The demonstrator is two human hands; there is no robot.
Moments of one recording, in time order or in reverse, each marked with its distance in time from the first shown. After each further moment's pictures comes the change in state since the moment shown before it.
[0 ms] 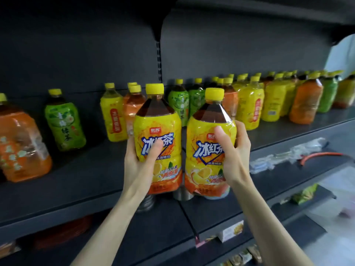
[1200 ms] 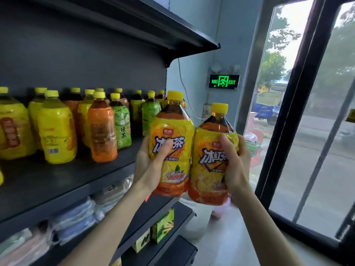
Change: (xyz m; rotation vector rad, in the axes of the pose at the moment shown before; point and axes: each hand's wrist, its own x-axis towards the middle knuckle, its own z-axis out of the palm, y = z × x) left_hand -0.029 -0.084 0.727 -0.305 -0.544 -0.037; right_hand 0.230 -0.041 -0.648 -0.330 0.482 -0.119
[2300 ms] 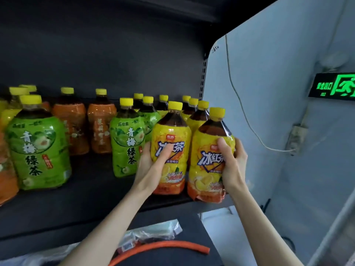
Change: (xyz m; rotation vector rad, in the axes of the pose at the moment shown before) left_hand 0.326 -0.241 0.129 0.363 0.485 -0.044; right_hand 0.425 0.300 0.047 0.290 -0.521 0.140
